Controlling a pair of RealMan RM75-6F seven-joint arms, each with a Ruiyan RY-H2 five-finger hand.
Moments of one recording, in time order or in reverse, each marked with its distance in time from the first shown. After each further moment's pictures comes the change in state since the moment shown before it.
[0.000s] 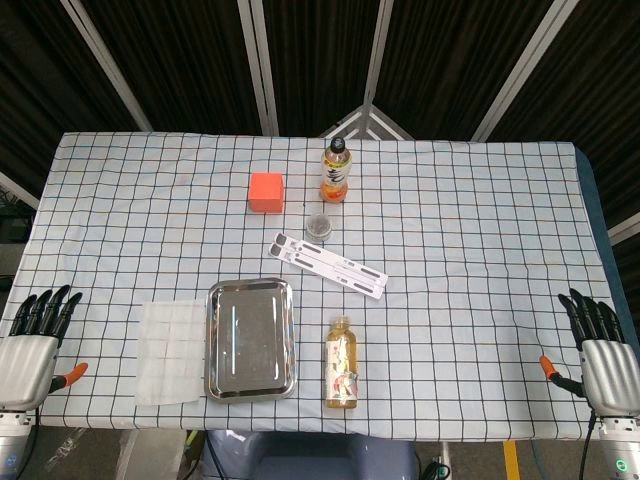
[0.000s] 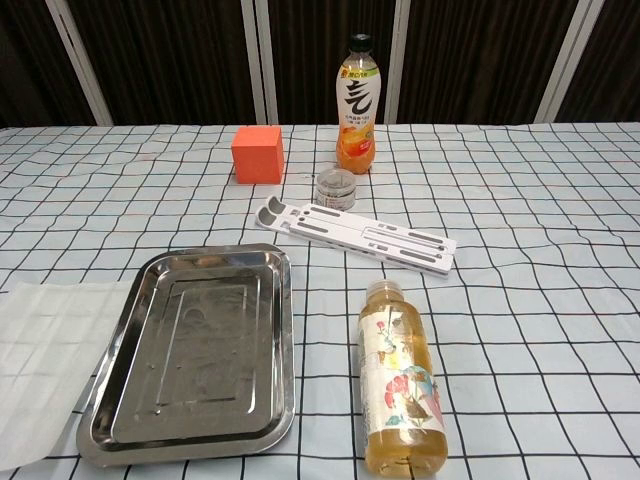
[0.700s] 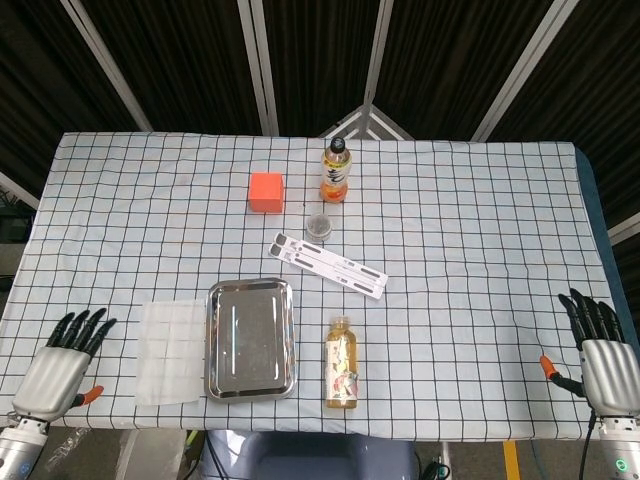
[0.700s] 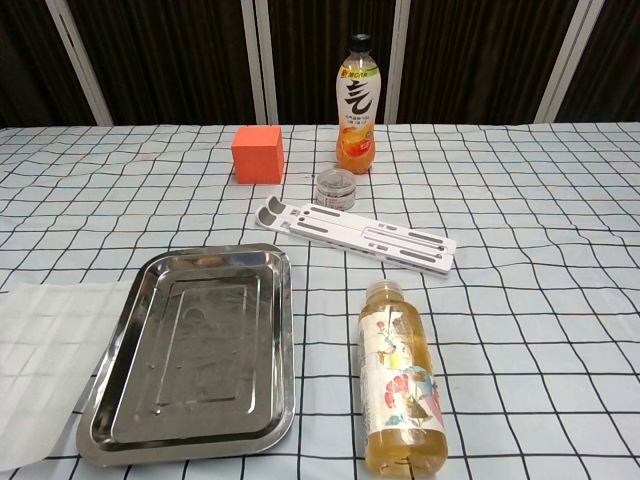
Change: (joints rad) left arm -0.045 0.035 0.090 0.001 0.048 -0.174 0.043; right arm 0.001 -0.001 0.001 0.000 0.002 -0.001 -0.003
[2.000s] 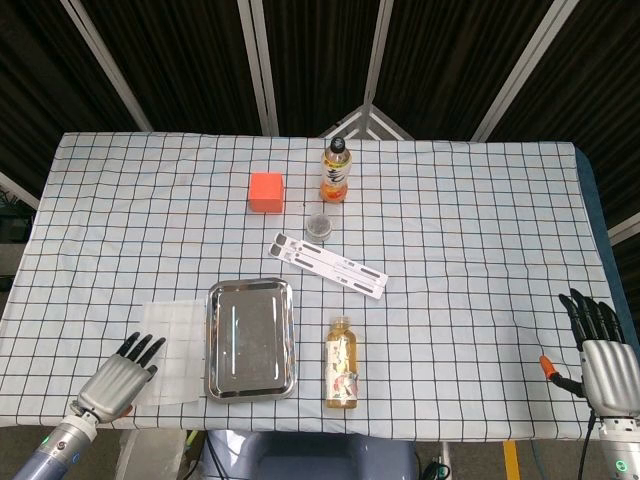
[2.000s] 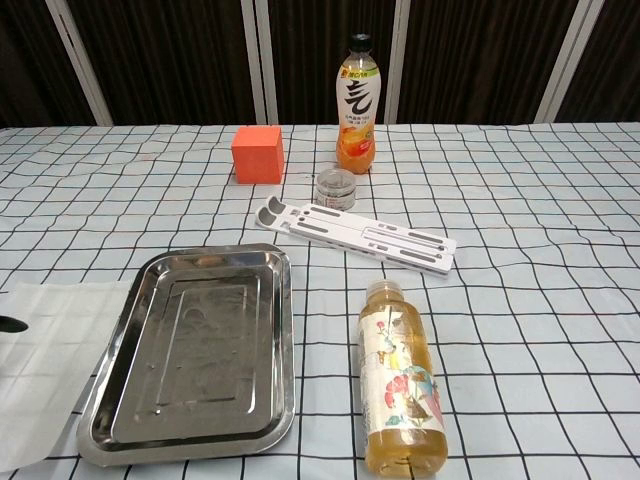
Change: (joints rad) left arm -0.157 -0.061 0.041 -0.022 -0.097 -0.322 0.321; right arm -0.003 -0.002 0.000 -0.001 -0.001 0.004 0.006
